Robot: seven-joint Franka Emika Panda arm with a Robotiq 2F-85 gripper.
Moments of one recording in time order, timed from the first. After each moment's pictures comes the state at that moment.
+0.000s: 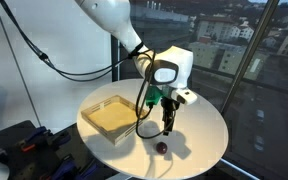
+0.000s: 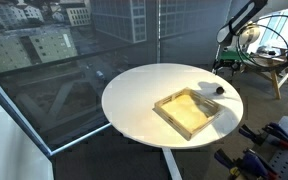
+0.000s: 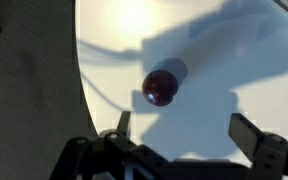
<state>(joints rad) -0.24 0.56 -0.29 -1.89 0.16 2.37 0.41</state>
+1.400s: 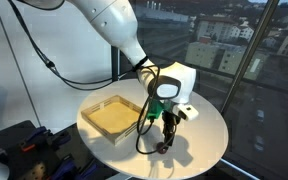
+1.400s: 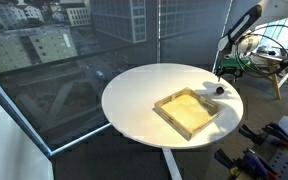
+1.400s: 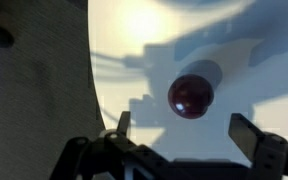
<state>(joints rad) -0.28 0.67 -0.29 -1.85 0.17 2.38 0.41</state>
